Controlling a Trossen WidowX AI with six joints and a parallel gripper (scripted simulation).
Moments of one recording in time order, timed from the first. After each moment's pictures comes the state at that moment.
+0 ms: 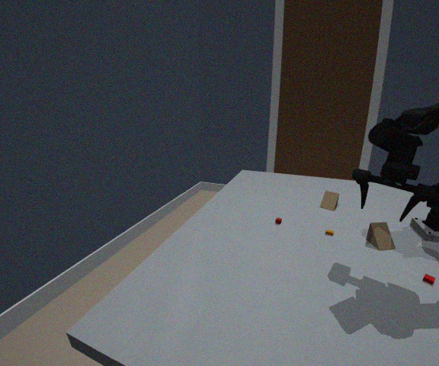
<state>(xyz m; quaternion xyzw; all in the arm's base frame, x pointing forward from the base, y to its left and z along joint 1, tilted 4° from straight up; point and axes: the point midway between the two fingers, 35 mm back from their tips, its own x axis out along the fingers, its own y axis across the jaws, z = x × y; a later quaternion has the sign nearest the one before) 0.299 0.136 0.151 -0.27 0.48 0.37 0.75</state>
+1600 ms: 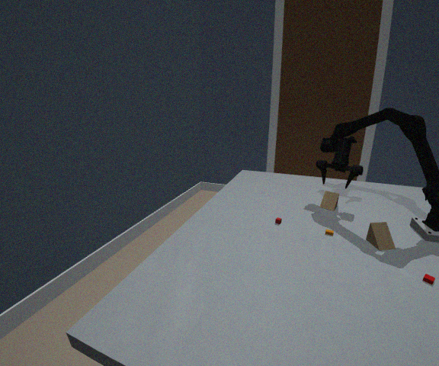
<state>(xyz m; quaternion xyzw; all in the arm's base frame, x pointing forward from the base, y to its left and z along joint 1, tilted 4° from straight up) 0.284 -0.245 0.086 0.74 0.42 -0.45 0.26</state>
